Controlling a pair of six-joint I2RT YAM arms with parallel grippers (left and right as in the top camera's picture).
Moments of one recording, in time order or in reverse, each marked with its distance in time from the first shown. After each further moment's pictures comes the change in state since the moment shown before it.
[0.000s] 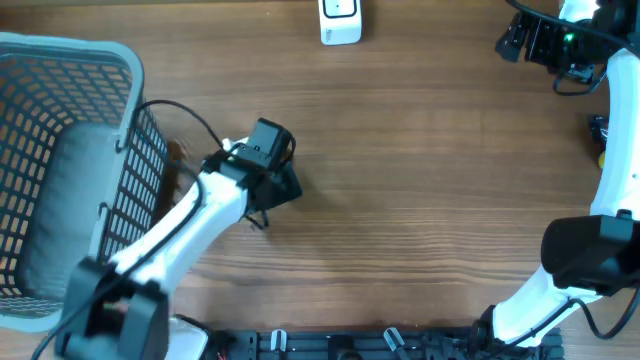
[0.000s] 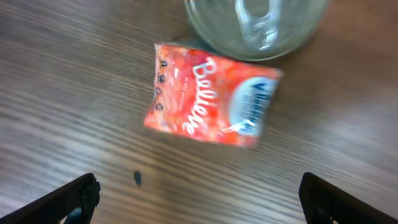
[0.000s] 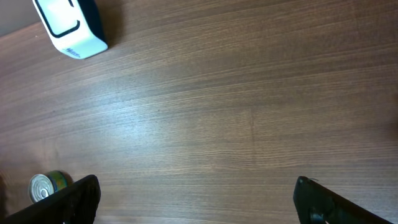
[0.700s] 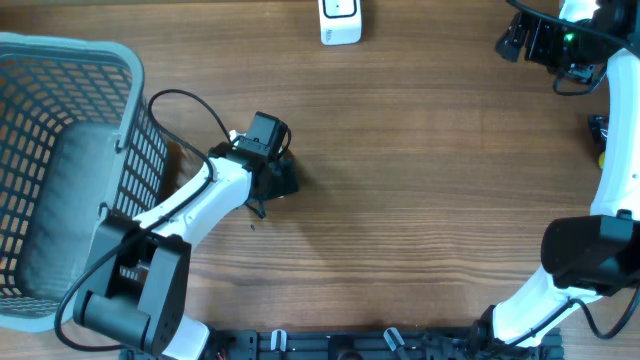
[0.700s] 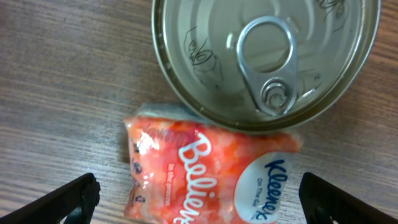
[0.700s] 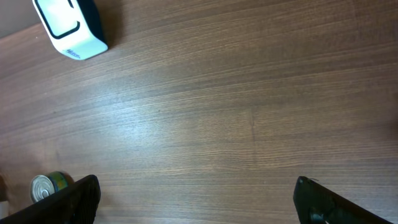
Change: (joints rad) left arm 0.057 0.143 -0.003 0.158 0.000 0.158; right arm 0.000 0.000 0.000 0.000 0.000 0.008
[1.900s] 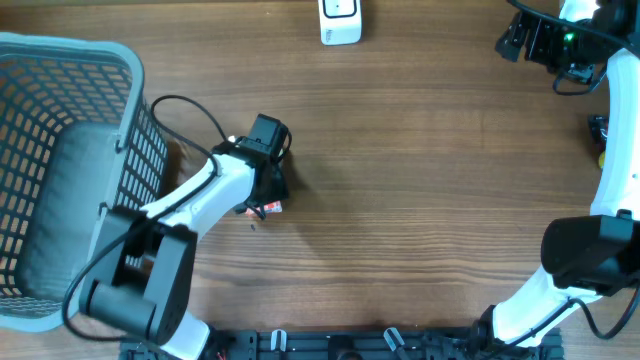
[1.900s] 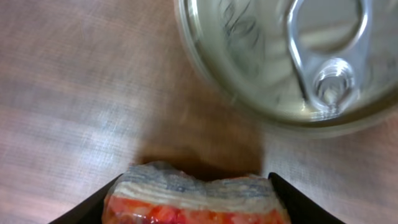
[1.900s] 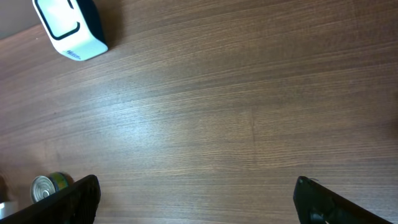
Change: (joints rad) left arm 0.004 0.032 0.006 -0.051 0.011 -0.058; right arm 0.000 0.000 0.000 0.002 0.000 0.004
